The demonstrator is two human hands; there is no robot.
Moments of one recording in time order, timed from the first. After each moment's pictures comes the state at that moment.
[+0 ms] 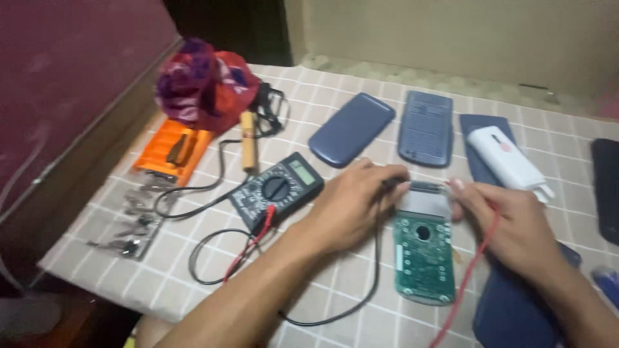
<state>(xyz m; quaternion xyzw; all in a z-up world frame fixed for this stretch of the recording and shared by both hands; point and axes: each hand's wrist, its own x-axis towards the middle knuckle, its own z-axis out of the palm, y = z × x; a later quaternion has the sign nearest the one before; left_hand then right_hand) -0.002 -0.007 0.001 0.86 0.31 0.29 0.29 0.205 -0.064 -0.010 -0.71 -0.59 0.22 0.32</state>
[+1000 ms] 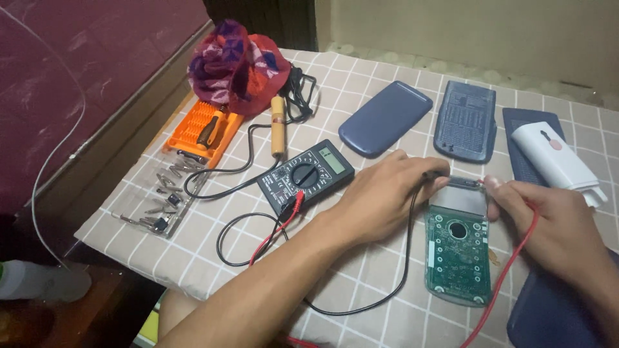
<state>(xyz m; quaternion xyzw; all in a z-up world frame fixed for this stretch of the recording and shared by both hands) -0.004 -0.007 -0.003 0.87 0.29 0.30 0.28 0.209 -0.058 -0.020 -0.76 -0.60 0.16 0.21</state>
